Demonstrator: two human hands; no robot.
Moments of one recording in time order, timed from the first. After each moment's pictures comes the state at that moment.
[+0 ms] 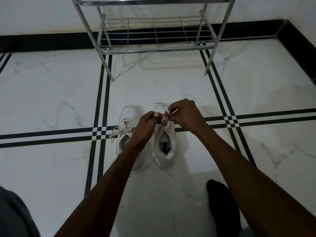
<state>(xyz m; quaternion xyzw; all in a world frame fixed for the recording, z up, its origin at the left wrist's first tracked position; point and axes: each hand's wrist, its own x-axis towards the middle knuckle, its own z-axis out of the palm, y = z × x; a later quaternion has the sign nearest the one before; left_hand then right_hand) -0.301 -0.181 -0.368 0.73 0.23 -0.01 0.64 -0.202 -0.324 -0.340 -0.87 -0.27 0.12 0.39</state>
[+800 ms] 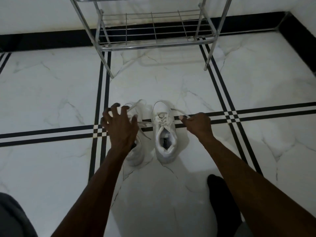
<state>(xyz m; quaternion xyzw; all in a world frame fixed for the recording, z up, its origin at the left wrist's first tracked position) -0.335 -0.136 -0.378 0.94 0.30 0.11 0.15 -0.215 -0.359 -0.391 -0.92 0.04 0.17 0.36</state>
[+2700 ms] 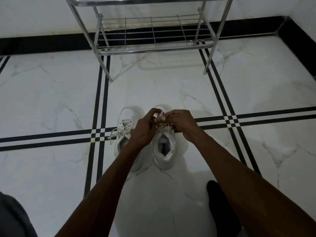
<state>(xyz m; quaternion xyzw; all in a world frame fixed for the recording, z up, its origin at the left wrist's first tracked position) -0.298 -0.174 -0.377 0.87 0.11 0.02 0.47 -0.208 -0.318 -0.376 -0.75 0.01 0.30 0.58</state>
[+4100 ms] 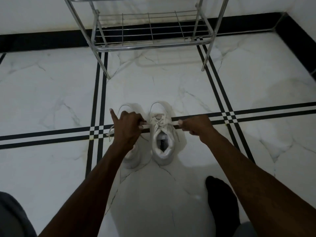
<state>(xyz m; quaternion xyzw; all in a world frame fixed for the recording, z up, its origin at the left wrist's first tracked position) -0.311 -0.140 -0.388 0.98 0.16 0.00 0.11 -0.201 -0.373 -0.395 -0.80 0.13 0.30 0.50</state>
